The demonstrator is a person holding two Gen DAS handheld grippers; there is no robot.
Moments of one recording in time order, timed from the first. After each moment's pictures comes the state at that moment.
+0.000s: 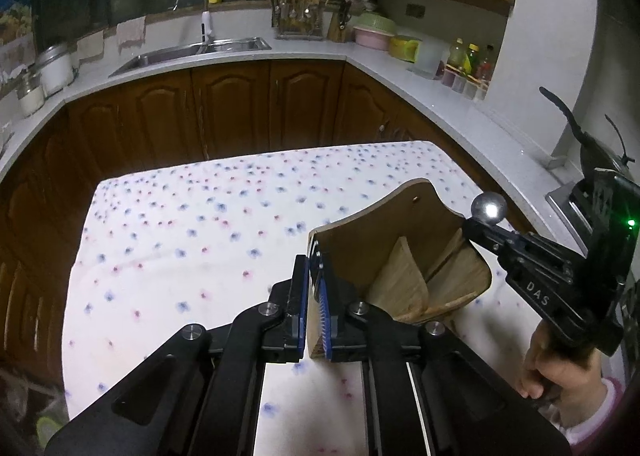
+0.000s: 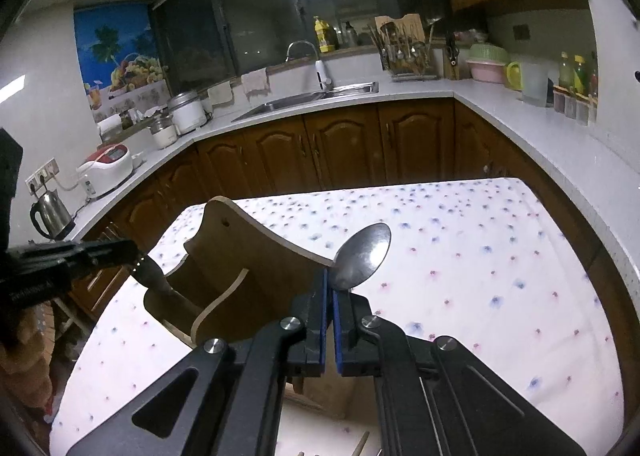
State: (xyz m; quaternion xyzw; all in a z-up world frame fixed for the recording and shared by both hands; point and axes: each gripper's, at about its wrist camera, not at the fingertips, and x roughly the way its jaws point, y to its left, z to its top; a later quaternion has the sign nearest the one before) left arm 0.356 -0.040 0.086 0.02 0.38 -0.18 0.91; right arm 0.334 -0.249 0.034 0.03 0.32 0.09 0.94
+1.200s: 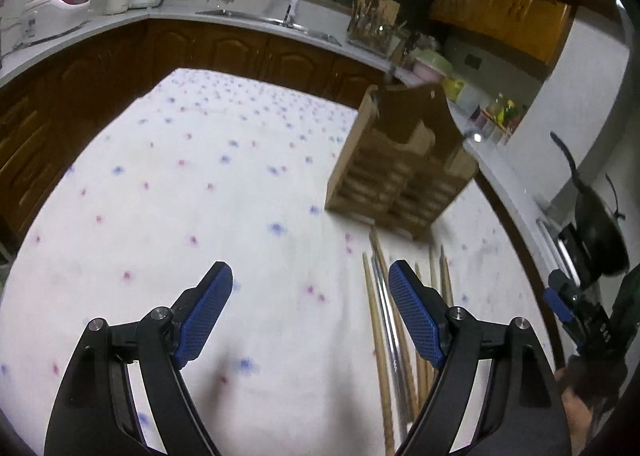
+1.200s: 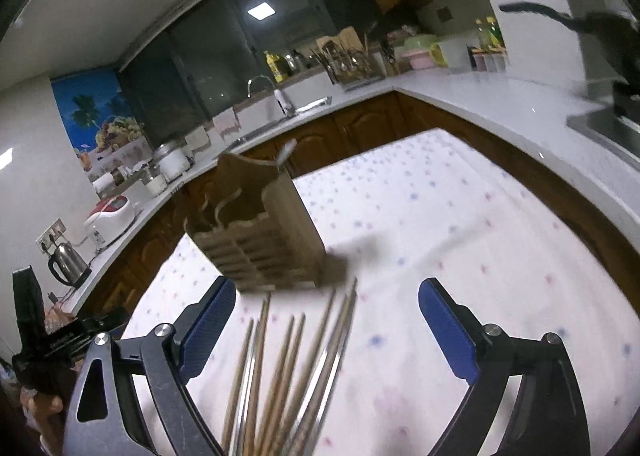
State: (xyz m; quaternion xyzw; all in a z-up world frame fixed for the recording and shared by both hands) left arm 0.185 0.023 0.003 -0.13 0.38 -0.09 0.91; right arm 0.149 -0.313 0.011 0.15 0.29 0.03 0.95
